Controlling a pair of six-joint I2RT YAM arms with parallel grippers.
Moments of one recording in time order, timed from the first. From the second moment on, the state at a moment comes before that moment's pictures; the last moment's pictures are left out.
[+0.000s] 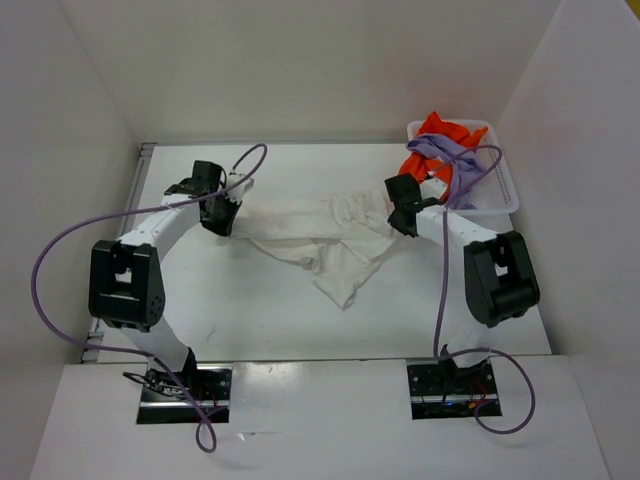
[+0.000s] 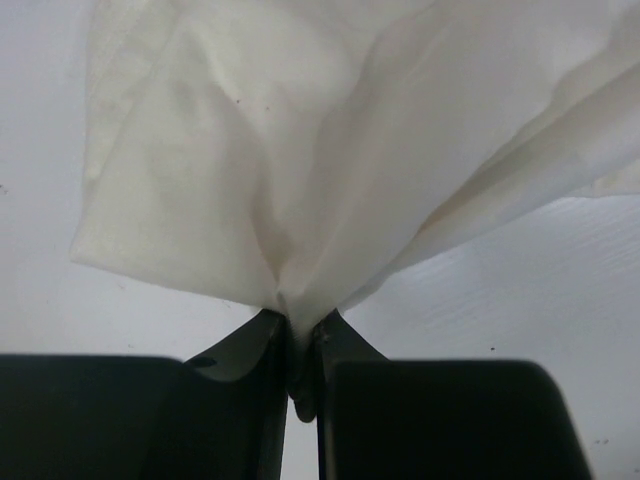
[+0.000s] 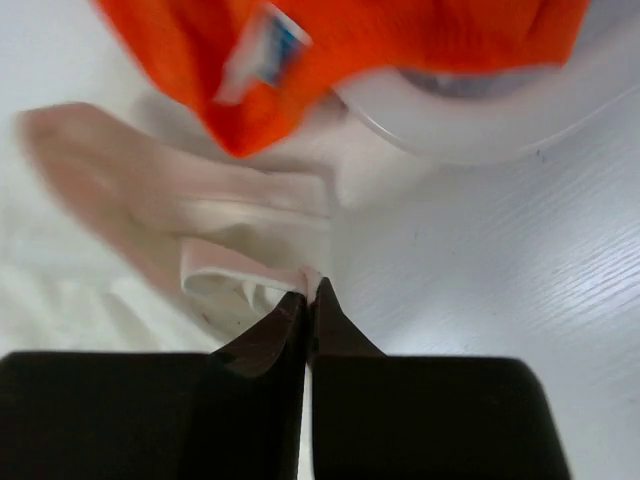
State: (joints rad) left arm -0.11 1.69 1.23 -0.61 0.13 0.33; right arm 0.31 1.73 1.08 -0.35 0.48 0.90
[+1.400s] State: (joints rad) left arm 0.04 1.43 0.96 -0.95 -0.06 0.55; right arm 0.76 1.27 1.02 -0.57 0.34 0.82
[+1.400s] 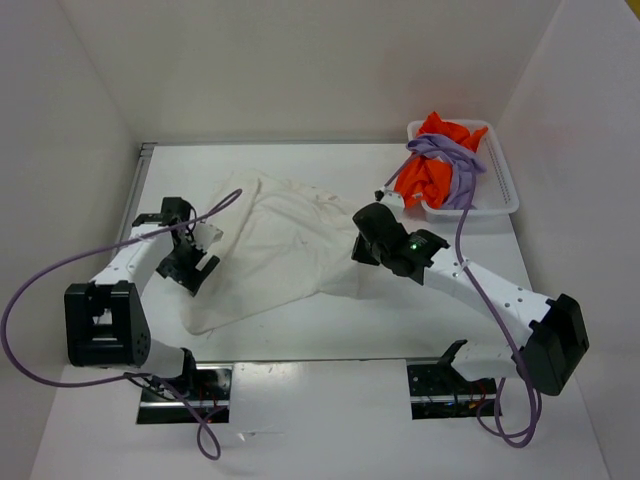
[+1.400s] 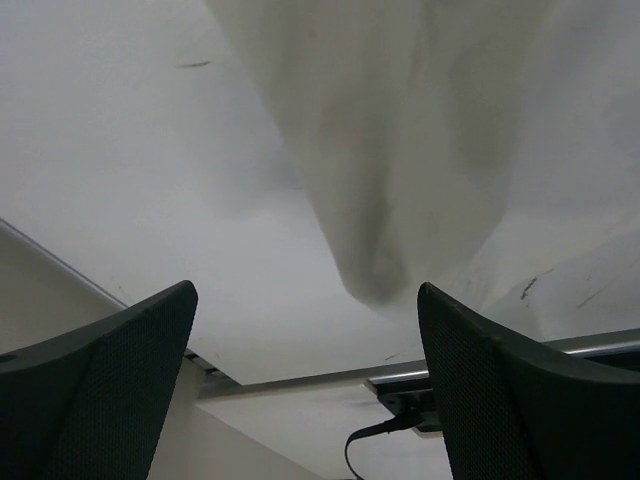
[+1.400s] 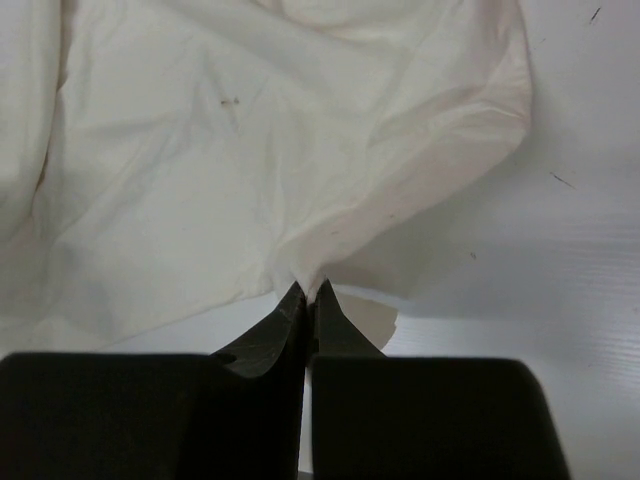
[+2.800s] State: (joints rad) left arm -0.01 1.64 2.13 -0.93 -0.02 0.44; right arm 0.56 1.50 1.95 -0.37 0.61 0.29
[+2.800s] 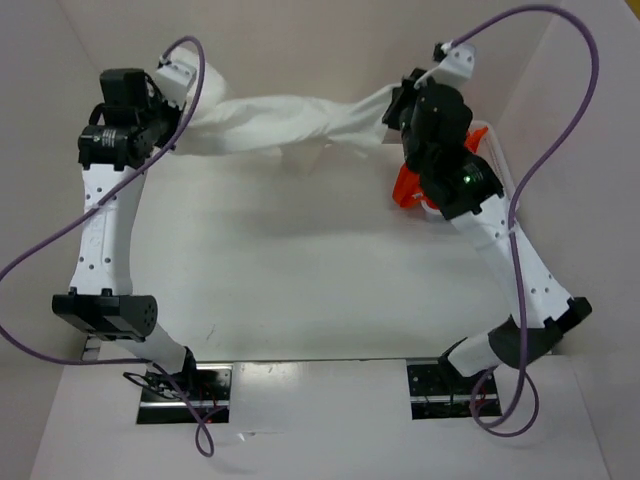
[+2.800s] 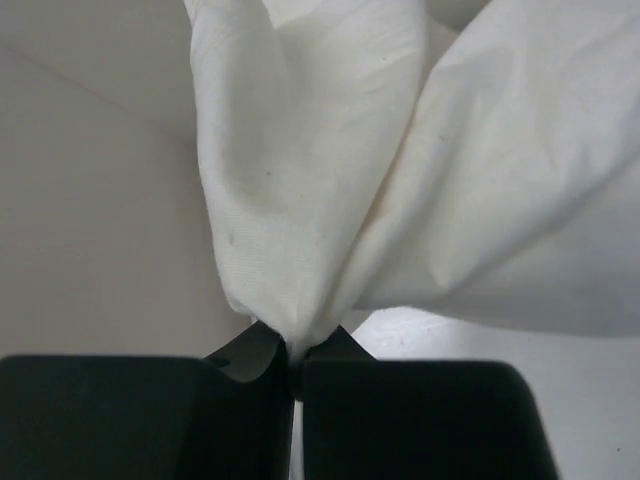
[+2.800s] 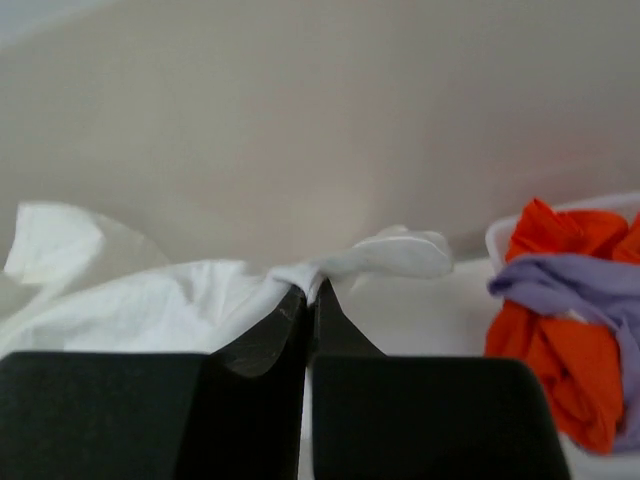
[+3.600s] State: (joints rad) left arm -0.01 1.62 1.08 -1.00 -0.13 0.51; right arm 0.72 1.22 0.91 -0.65 0.35 0.90
